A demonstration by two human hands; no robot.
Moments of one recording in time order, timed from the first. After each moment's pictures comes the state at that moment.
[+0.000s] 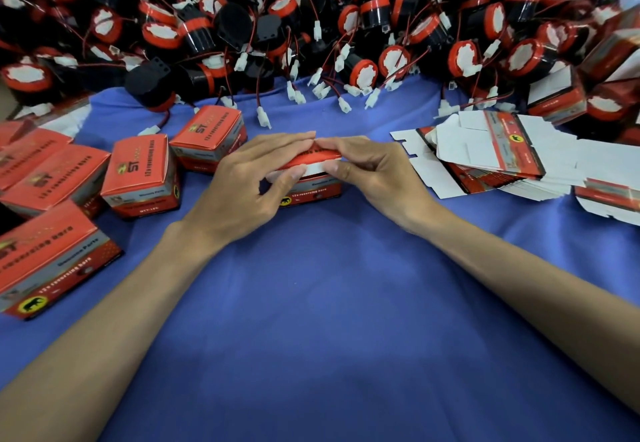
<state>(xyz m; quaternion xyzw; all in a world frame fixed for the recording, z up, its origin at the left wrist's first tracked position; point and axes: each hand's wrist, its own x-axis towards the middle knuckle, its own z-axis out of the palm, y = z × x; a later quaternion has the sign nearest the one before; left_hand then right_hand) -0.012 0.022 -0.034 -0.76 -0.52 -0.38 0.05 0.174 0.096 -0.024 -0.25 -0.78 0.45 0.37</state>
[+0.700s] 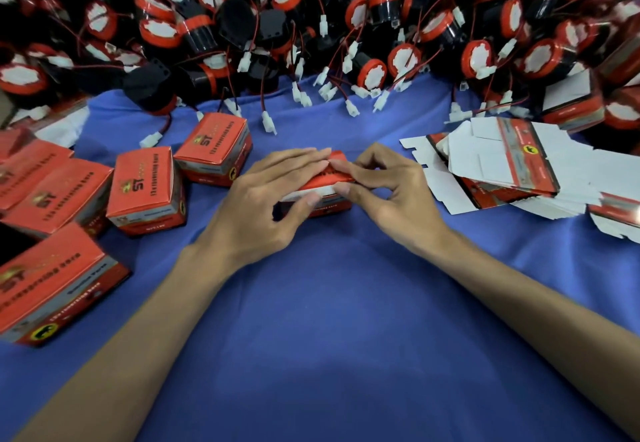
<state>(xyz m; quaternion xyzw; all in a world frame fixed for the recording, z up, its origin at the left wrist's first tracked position) -0.007 0.025 -0.039 -0.78 -0.50 -0.38 0.04 0.175 0.096 -0.027 -0.27 -0.82 0.28 0.42</state>
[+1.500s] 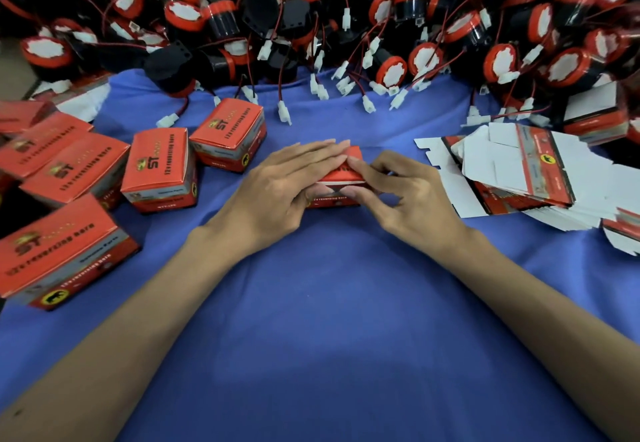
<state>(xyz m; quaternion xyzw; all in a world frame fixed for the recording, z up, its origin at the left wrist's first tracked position) -0.009 0.028 -0.041 -0.79 -0.50 -0.34 0.04 0.178 0.107 -0.036 -0.17 -0.88 0.08 0.43</state>
